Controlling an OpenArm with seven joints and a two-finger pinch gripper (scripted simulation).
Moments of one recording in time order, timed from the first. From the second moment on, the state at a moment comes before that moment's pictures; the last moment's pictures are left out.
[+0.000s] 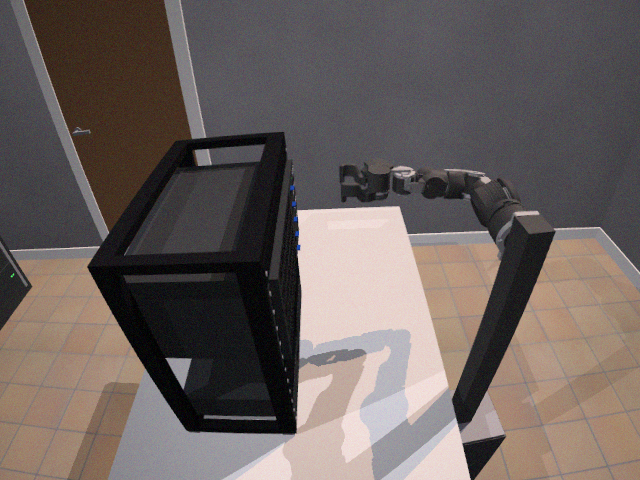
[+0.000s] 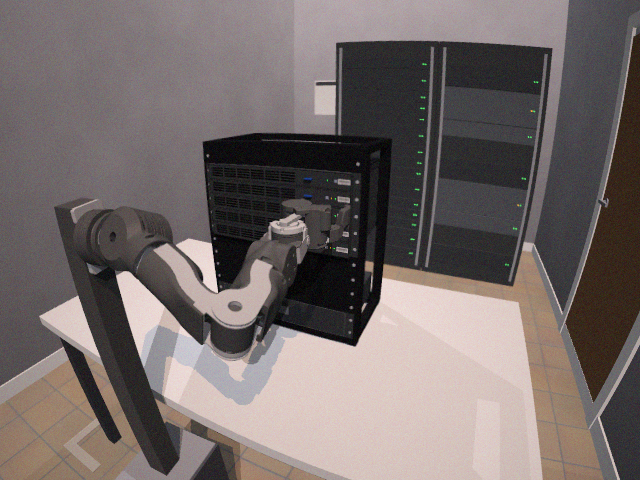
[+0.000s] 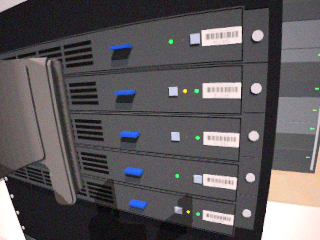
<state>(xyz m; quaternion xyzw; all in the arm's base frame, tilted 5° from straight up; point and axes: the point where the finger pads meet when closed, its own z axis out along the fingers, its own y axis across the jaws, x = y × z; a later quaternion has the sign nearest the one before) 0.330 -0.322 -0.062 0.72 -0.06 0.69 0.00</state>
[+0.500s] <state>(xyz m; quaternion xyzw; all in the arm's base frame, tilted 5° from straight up) 0.314 -0.321 -0.061 0.72 -0.06 0.69 0.00</state>
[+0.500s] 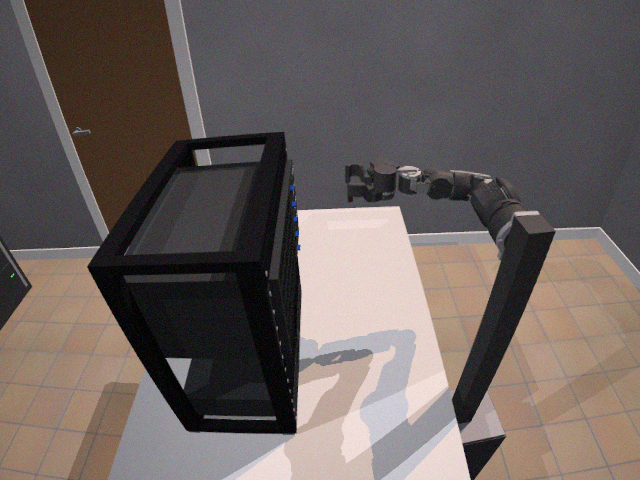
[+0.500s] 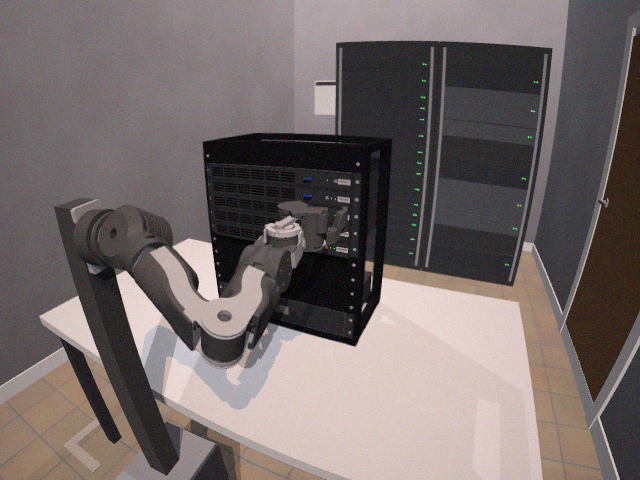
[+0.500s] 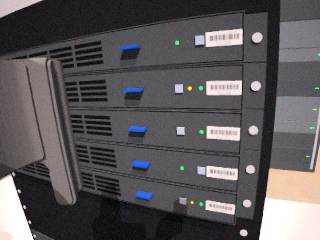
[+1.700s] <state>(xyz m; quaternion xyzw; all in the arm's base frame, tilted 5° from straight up) 0.309 -0.323 -0.054 0.72 0.04 0.68 0.10</state>
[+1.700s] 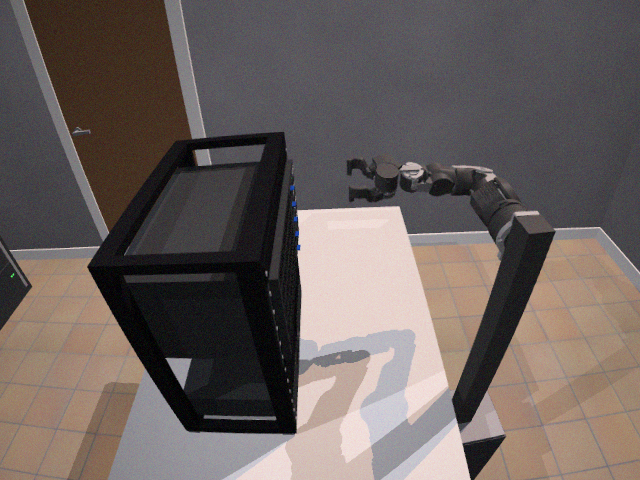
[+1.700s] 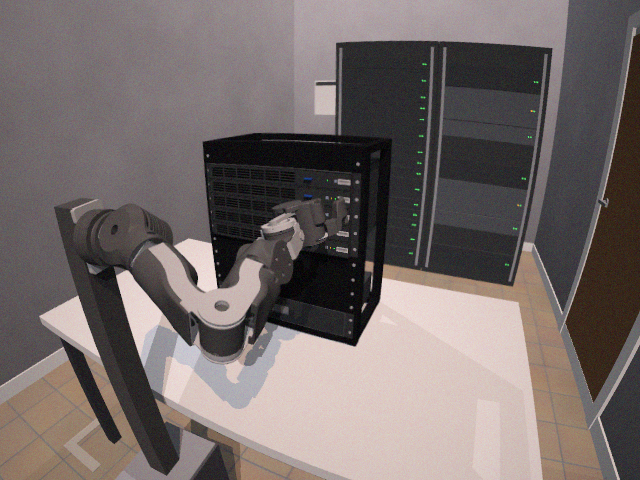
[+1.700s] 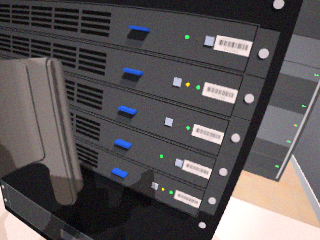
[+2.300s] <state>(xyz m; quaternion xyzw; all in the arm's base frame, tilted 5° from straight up) 0.308 -0.321 -0.043 0.71 0.16 0.66 0.21</state>
